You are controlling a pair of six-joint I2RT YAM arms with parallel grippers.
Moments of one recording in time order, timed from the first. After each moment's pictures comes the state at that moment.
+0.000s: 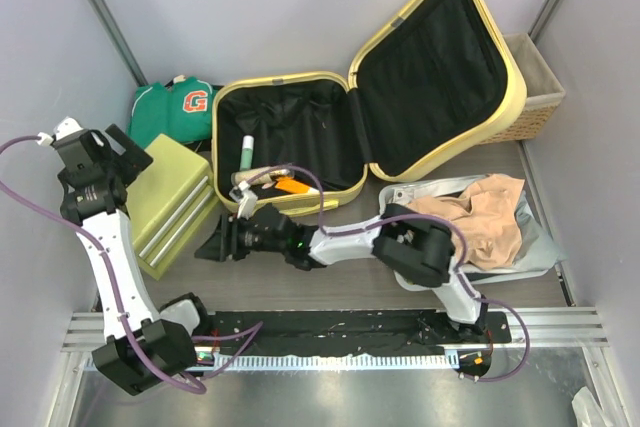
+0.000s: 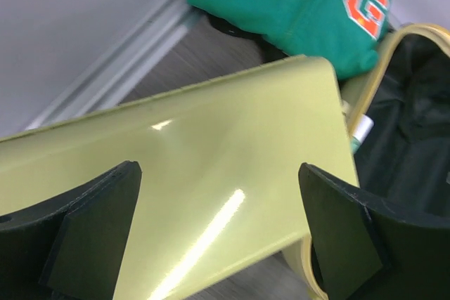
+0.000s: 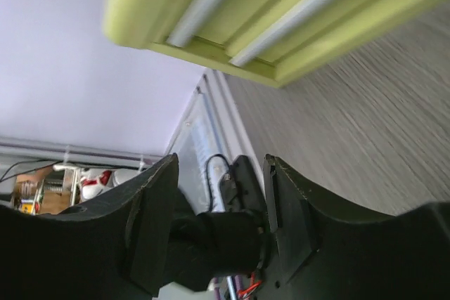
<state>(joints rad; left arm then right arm) 0.47 1.05 1.18 -0.70 -0.04 -0.37 1.20 2.06 1.27 0.66 -0.20 0.99</state>
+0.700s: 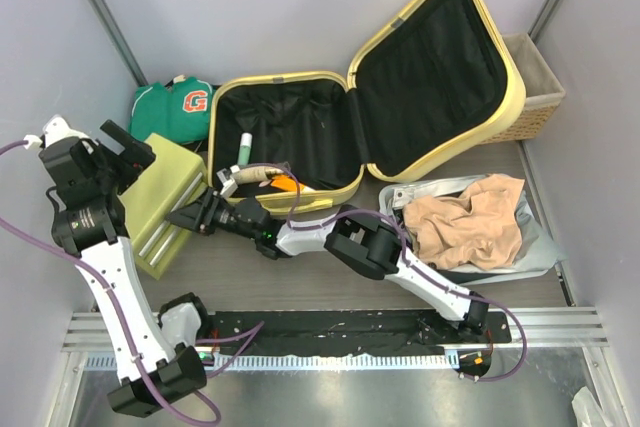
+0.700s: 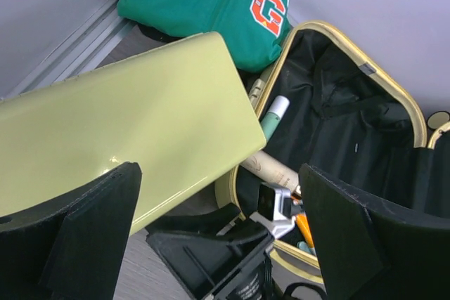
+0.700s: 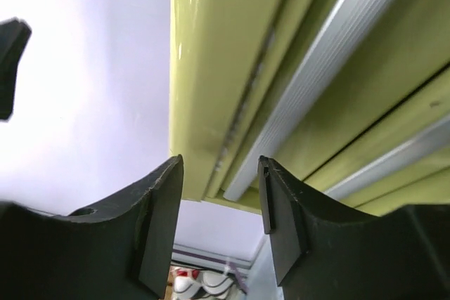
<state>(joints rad) 0.46 0.91 1.28 -0.81 0.13 -0.43 1.17 2.54 1.75 0.99 -0.11 1.34</state>
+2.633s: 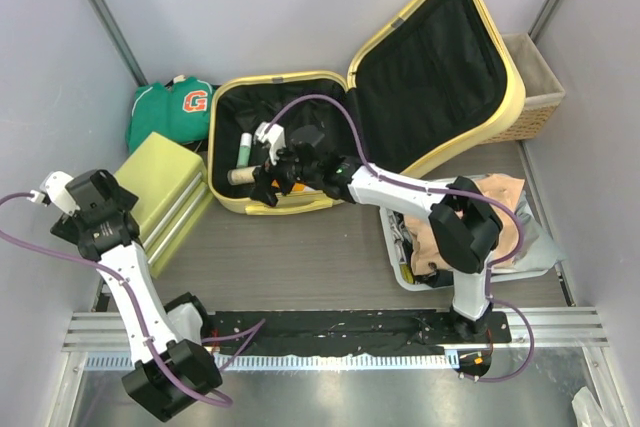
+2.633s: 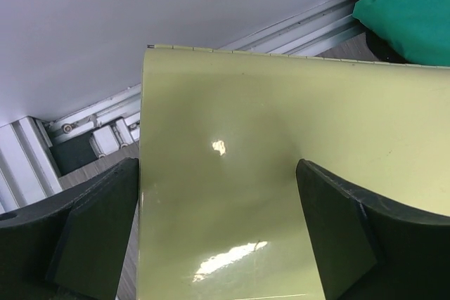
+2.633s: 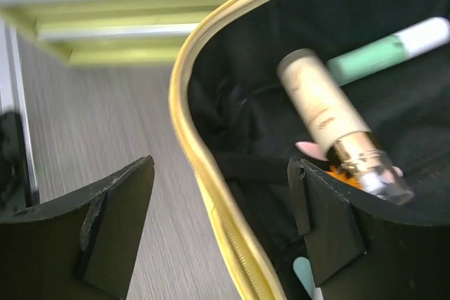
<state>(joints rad) 0.57 0.86 0.88 -0.66 -0.35 -0.44 0.88 1.89 1.44 0.08 -0.36 0.05</state>
